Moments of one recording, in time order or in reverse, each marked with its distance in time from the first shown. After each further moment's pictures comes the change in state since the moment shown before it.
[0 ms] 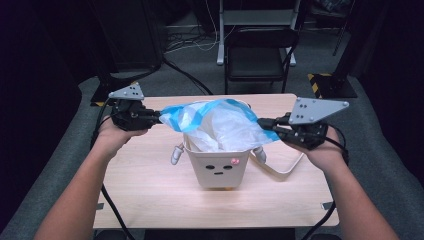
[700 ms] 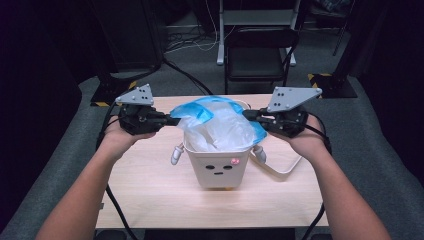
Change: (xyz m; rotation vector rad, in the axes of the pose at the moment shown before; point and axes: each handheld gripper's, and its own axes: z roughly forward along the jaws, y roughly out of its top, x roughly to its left) left arm -0.030 0.018 0.003 -0.011 -0.044 0.144; right arm -0.017 0.015 0.033 0.040 -0.013 -0.003
